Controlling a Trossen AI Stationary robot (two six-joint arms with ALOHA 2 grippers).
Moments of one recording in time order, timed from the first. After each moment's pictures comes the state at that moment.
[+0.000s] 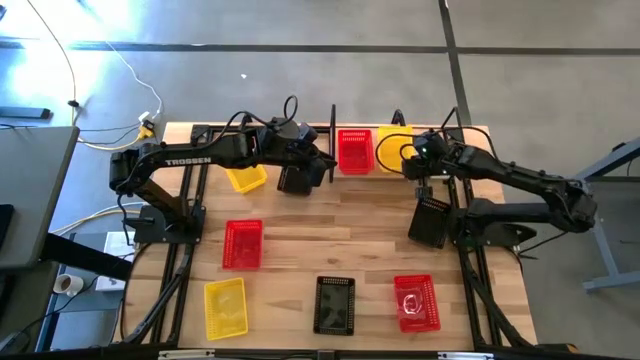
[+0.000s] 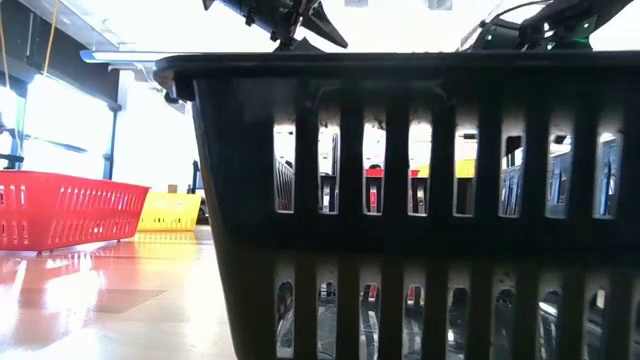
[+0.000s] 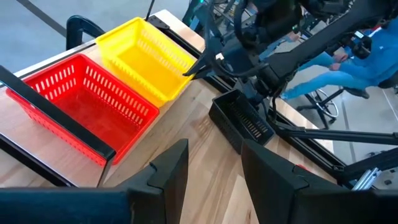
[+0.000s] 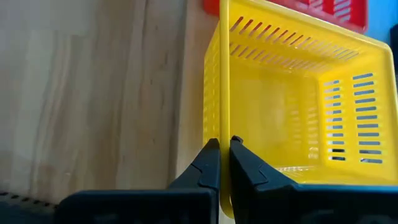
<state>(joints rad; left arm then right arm) 0.37 1.52 1.28 -0.22 0.06 -0.49 -0.62 1.01 0.66 -0.62 0.05 -0.80</state>
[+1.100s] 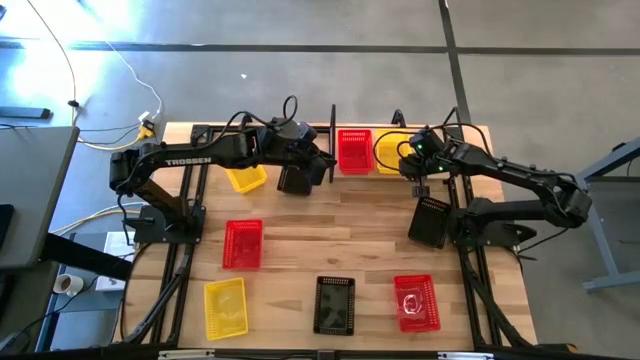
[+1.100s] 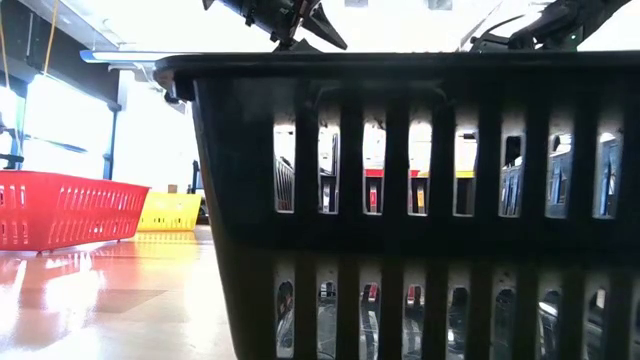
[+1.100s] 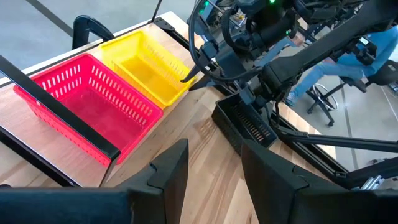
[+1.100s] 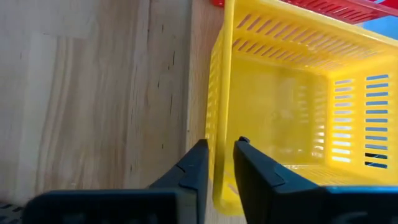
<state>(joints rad) 0.37 1.52 1.28 -0.22 0.04 -0.52 -0.67 1.09 0.66 -0.60 -0.03 -0.79</state>
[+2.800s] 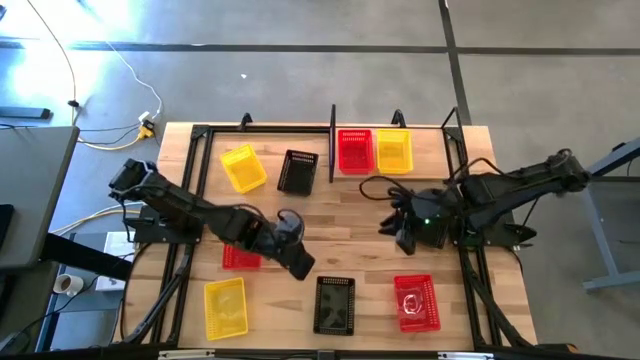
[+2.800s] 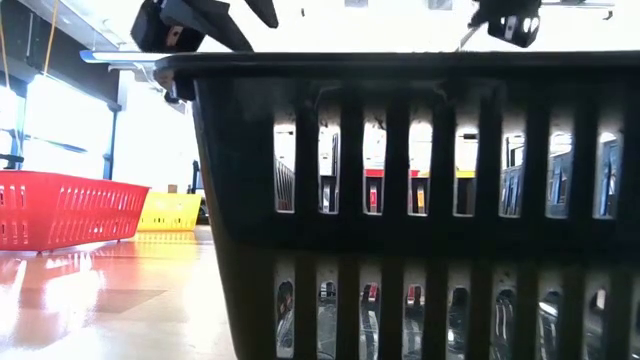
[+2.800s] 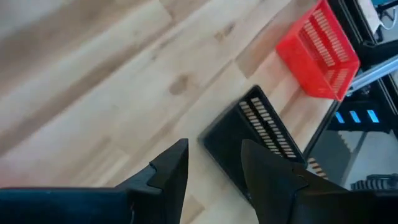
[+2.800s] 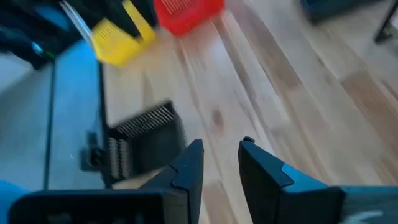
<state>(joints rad) -0.27 1.59 1.28 -0.64 -0.23 -1.22 0.28 1.07 1.01 -0.63 0.11 0.68</state>
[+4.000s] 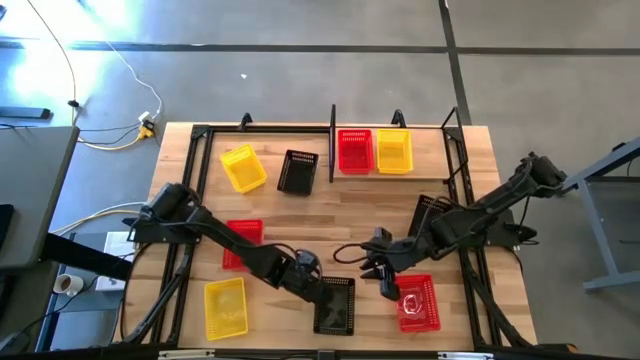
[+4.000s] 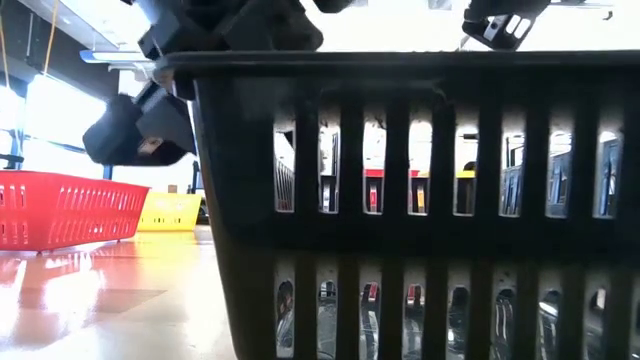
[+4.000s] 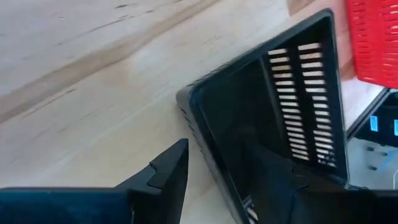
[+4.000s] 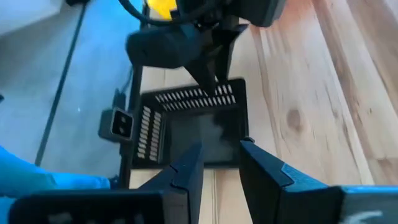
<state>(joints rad) -0.36 1.96 1.28 -0.33 -0.14 -1.54 0.50 1.39 1.01 -0.34 0.10 0.58</state>
